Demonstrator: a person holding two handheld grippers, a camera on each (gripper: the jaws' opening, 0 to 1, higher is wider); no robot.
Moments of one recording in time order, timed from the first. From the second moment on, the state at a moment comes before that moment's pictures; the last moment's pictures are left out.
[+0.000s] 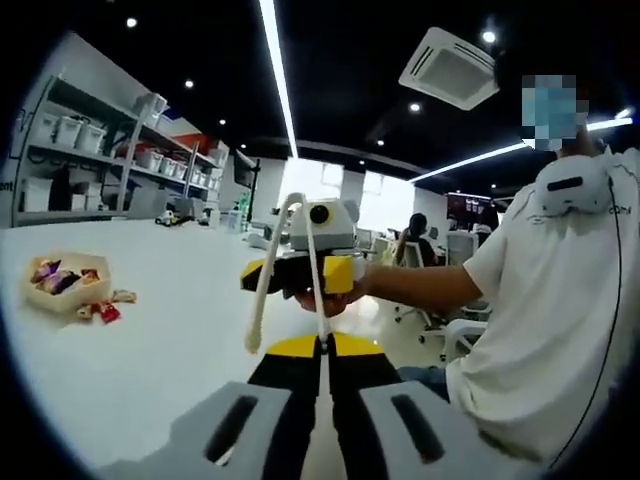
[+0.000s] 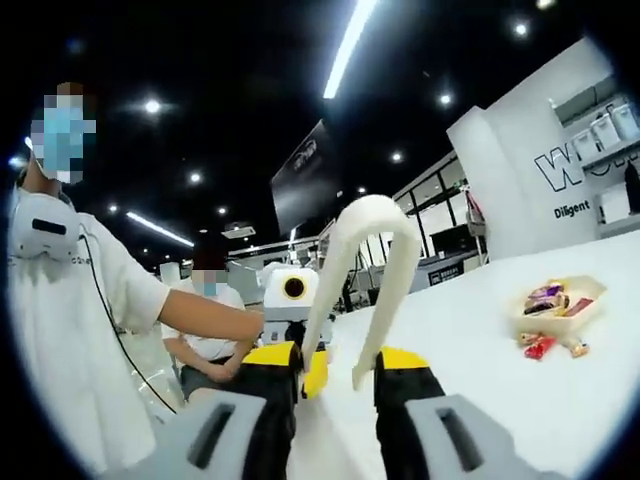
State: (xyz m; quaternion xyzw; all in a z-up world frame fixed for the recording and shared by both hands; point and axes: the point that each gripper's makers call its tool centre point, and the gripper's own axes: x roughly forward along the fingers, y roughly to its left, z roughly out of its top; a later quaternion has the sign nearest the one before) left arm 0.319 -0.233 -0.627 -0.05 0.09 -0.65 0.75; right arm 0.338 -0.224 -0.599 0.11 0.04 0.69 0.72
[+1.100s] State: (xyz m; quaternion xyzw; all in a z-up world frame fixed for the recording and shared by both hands) left arm 0.338 -0.226 -0.624 -0.05 0.07 -0.61 0.79; right arm 0.355 -0.226 -0.586 0.14 0.07 0.66 0.73
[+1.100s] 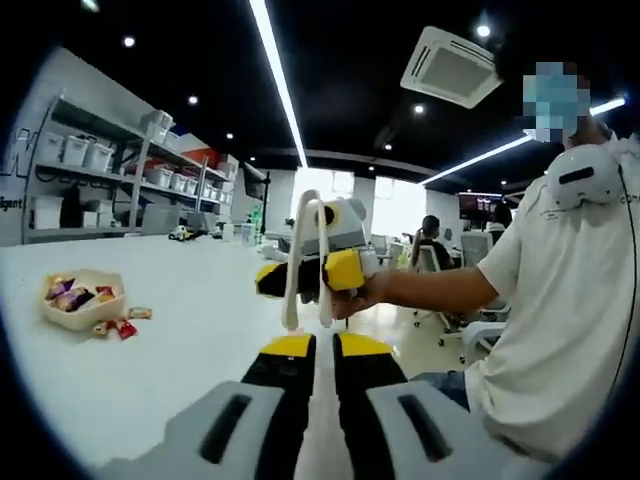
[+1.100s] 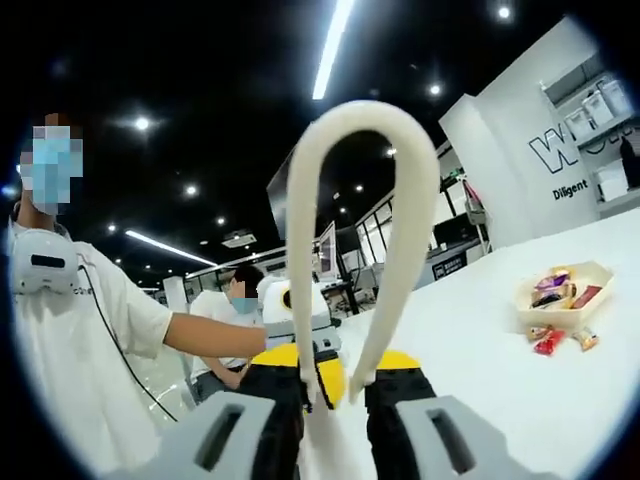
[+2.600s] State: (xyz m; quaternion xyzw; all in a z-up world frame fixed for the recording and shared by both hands) left arm 0.426 -0.131 -0.666 -0.03 0.06 -0.27 0.96; right arm 0.515 -0.278 -0.588 0.04 0.17 0.40 0.90
